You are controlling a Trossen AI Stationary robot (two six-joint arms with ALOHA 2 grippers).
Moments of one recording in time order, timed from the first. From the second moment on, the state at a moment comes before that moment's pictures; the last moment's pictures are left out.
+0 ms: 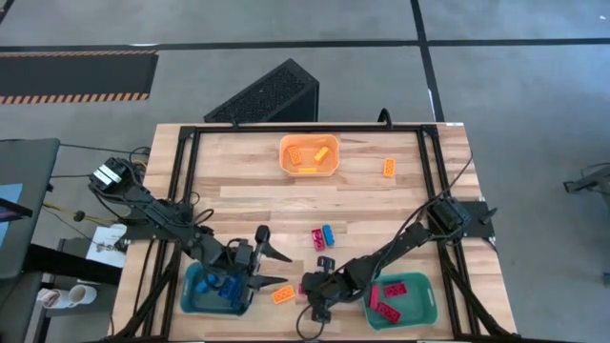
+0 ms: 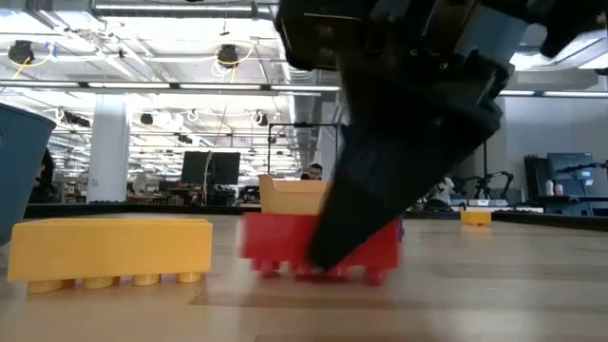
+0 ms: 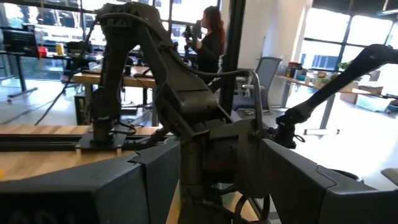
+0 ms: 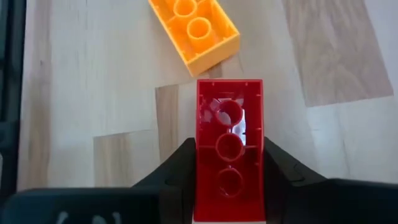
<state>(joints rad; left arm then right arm) -0.60 1.47 0.67 0.89 -0.41 -0.08 0.53 2.15 1.46 -0.36 0.21 0.65</state>
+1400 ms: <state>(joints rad) -0.62 1.47 0.67 0.87 -0.43 -0.16 1.00 1.75 1.36 -1.07 0.39 1.44</state>
